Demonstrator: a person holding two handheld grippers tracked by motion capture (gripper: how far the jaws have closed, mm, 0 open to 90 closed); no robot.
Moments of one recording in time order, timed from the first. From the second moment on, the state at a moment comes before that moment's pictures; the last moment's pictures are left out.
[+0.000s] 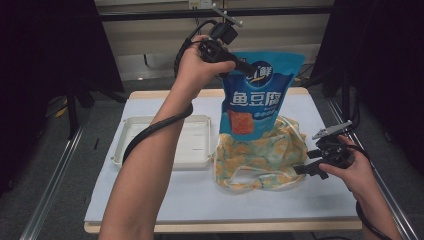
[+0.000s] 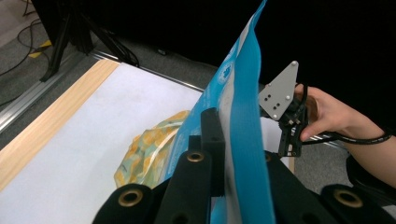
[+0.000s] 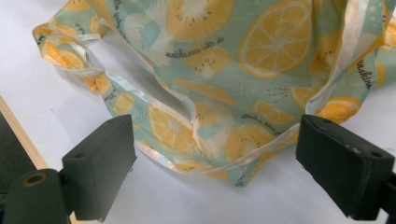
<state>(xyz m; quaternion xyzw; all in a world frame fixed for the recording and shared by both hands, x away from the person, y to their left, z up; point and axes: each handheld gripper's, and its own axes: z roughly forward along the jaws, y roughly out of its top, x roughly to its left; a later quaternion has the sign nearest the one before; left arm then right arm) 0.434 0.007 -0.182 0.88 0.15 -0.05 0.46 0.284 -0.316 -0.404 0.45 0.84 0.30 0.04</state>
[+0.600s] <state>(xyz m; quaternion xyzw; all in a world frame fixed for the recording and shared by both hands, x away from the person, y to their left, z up) 0.433 0.038 -0.182 0.88 0.17 -0.04 0.45 0.284 -0.316 -0.403 0.45 0.84 0.30 0.04</state>
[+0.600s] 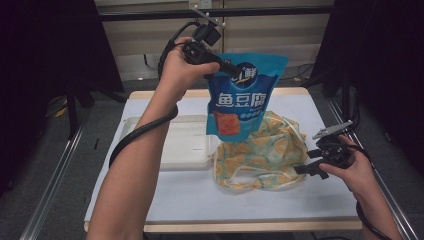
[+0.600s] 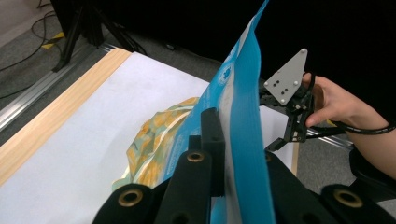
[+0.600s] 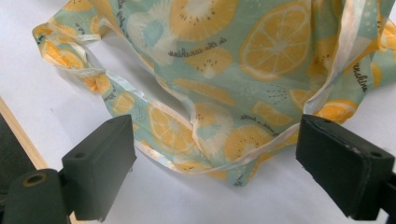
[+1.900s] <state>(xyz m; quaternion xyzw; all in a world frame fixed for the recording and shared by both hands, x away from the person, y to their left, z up) 0.433 0.089 -0.186 0.88 0.21 -0.02 0.42 0.282 -0.314 -0.401 0.45 0.84 0.30 0.05</state>
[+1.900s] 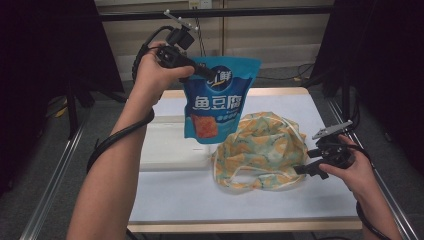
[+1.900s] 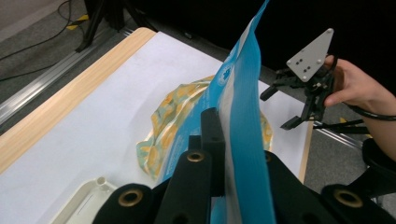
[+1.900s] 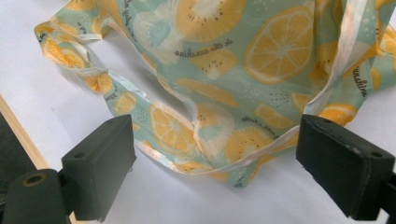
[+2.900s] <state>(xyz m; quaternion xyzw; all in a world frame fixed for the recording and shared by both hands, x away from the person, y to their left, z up) 0.436 0.134 -0.193 0.87 0.24 -0.01 0.42 0.281 -0.314 -0.400 0.44 0.84 0.30 0.05</state>
